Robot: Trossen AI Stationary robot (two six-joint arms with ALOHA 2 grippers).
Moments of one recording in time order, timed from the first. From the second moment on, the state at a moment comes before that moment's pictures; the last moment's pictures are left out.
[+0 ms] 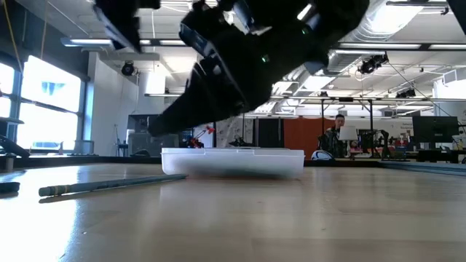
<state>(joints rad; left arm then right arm) 0.02 1.13 1.10 -0.93 0.02 -0.30 0.21 2.07 1.24 0.30 -0.02 -0.09</state>
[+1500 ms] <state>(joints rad) -0.55 1.59 0.97 -0.69 0.21 -1.22 0.31 2.07 1.29 0.13 0.42 -0.45</state>
